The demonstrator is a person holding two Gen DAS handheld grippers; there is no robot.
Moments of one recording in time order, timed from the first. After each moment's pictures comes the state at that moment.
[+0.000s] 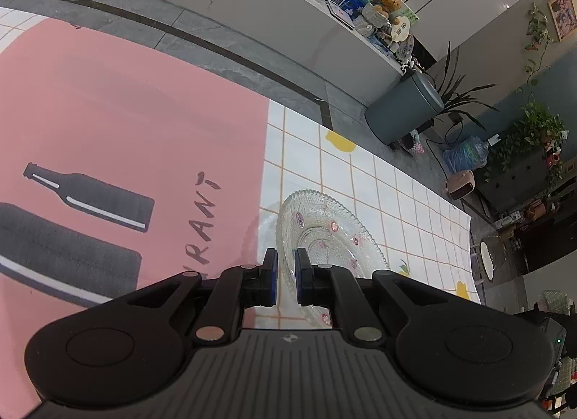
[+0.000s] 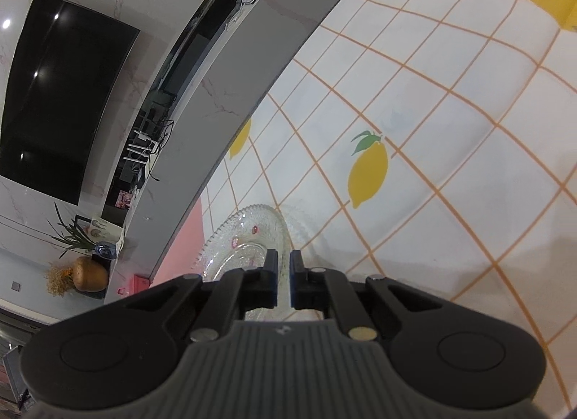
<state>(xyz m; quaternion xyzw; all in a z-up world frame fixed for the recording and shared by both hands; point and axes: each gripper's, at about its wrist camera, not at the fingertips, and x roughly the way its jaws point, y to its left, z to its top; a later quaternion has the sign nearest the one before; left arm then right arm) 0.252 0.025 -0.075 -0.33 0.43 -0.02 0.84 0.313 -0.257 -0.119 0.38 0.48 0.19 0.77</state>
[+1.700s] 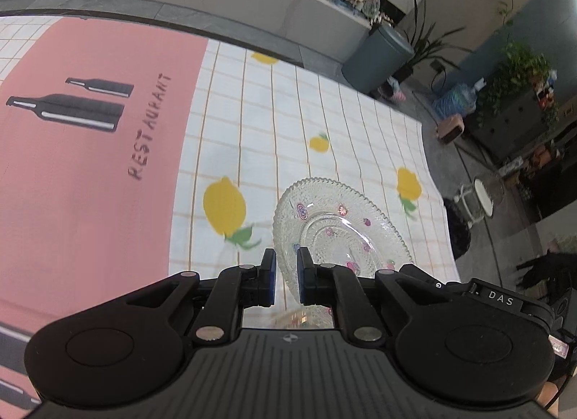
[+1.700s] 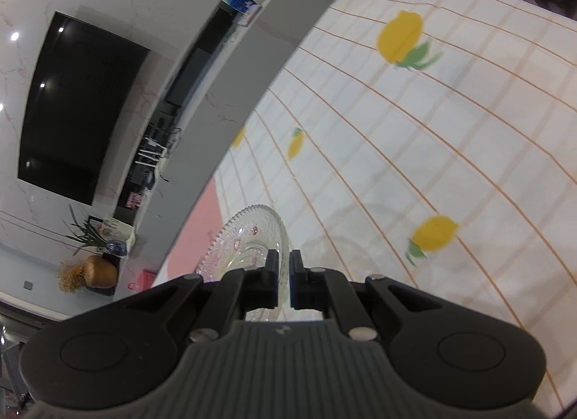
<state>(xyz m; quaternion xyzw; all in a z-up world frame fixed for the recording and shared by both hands) 0.110 -0.101 -0.011 -0.26 0.47 -0.03 0.84 0.158 -0.385 -0.046 0.39 0.48 0.17 0.77</state>
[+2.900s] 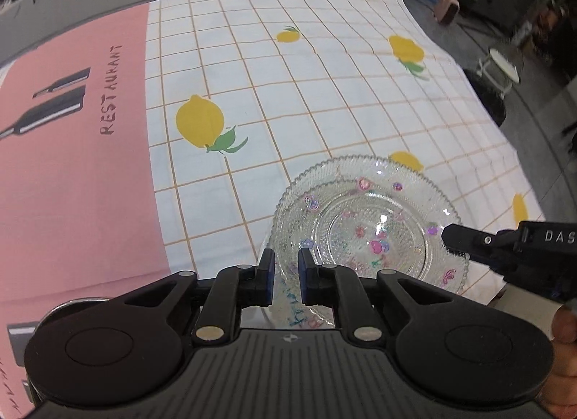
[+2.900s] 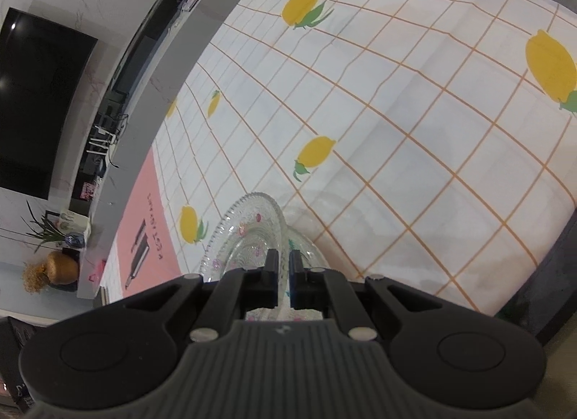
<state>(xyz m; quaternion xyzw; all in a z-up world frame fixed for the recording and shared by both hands) 0.078 -0.176 -0.046 -0.05 0.55 -0.07 0.83 0.091 -0.421 -0.066 0.36 0.53 0.11 0.76</state>
